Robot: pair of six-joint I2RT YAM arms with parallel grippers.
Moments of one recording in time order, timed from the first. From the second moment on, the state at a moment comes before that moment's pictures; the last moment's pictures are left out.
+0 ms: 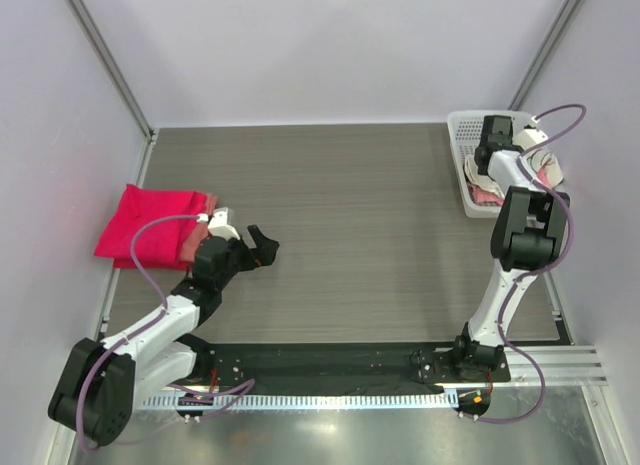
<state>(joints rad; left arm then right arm) -0.39 0.97 0.27 0.32 -0.02 -0.55 -0.18 2.04 1.58 -0.38 0.64 0.71</state>
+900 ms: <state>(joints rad) -0.39 0.98 0.27 0.32 -0.02 -0.55 0.48 1.35 1.68 -0.41 0.16 0.81</state>
